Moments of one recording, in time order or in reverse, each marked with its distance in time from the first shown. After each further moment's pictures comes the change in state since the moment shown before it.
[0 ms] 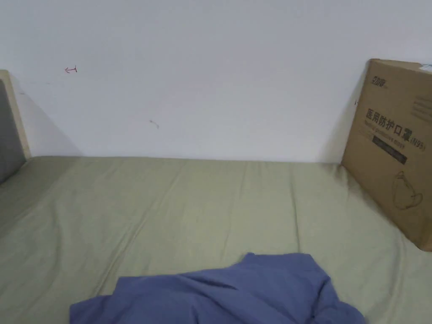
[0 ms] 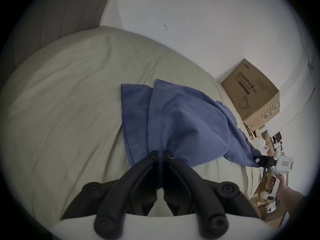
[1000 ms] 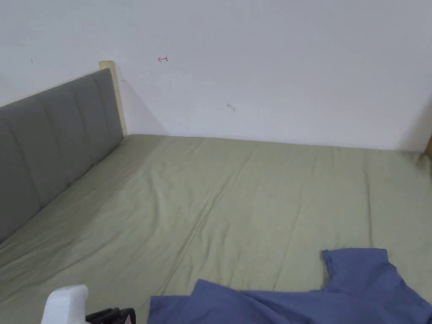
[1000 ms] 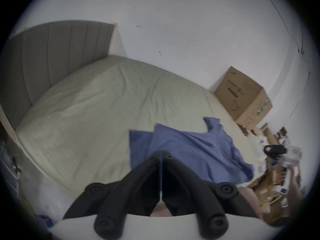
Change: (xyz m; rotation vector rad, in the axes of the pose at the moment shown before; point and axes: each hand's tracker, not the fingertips) left arm 0.052 -0.018 0.175 0.194 0.122 -0.150; right arm -0.061 -0.033 0.147 0.239 0.179 -0.209
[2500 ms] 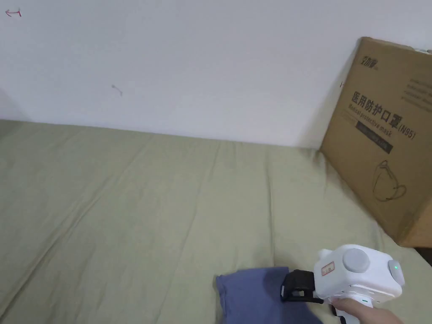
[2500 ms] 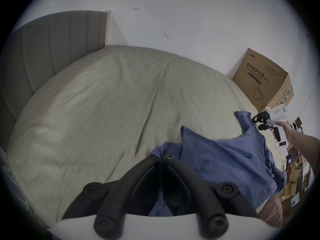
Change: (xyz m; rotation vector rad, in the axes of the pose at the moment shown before) left arm -0.013 -0.001 -0.170 -0.130 0.068 -0.044; right arm 0.097 0.175 -0.372 -0.524 -0.378 0.182
